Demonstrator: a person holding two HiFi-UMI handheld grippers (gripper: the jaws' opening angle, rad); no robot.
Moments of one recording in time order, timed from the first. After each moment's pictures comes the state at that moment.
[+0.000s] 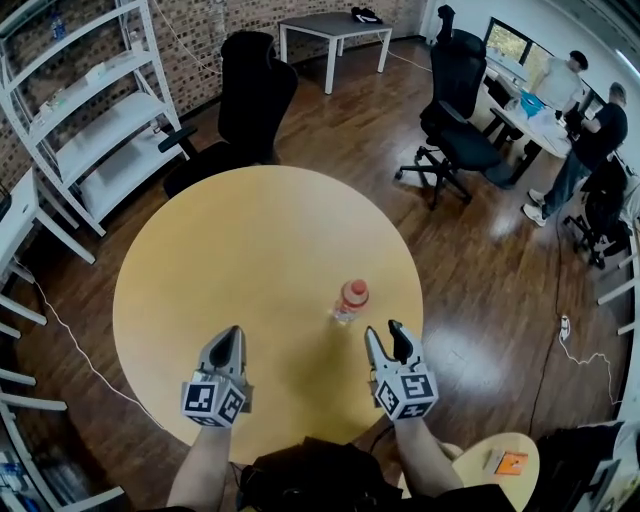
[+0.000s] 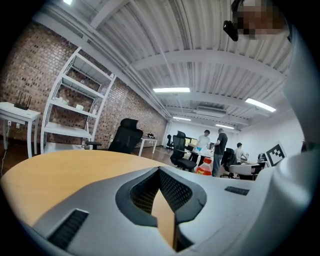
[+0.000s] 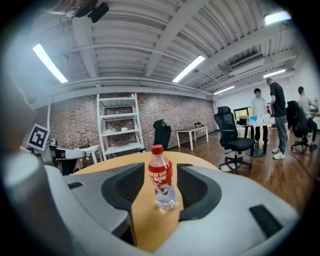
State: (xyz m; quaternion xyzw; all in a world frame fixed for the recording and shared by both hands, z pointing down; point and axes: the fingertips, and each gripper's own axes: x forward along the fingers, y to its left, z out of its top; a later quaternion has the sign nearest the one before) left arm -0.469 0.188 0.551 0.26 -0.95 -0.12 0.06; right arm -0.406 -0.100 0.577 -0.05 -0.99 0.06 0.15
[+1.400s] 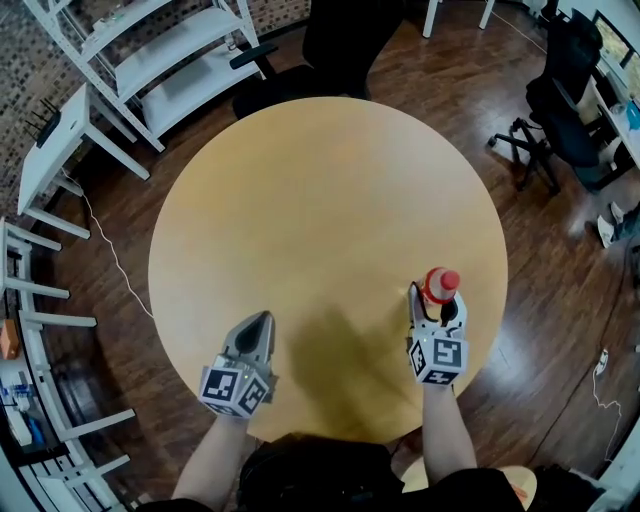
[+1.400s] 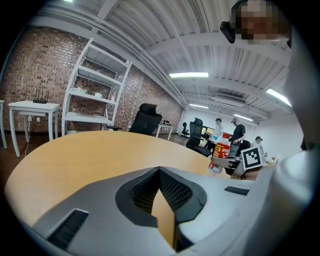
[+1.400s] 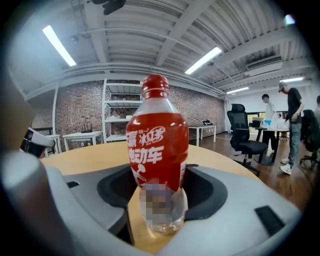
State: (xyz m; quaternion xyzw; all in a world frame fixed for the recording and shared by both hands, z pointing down) left arm -0.456 0.243 0.631 0.18 -0.96 -0.12 0.16; right arm -0.511 -0.073 0.674 -0.09 -0.98 0.00 0.18
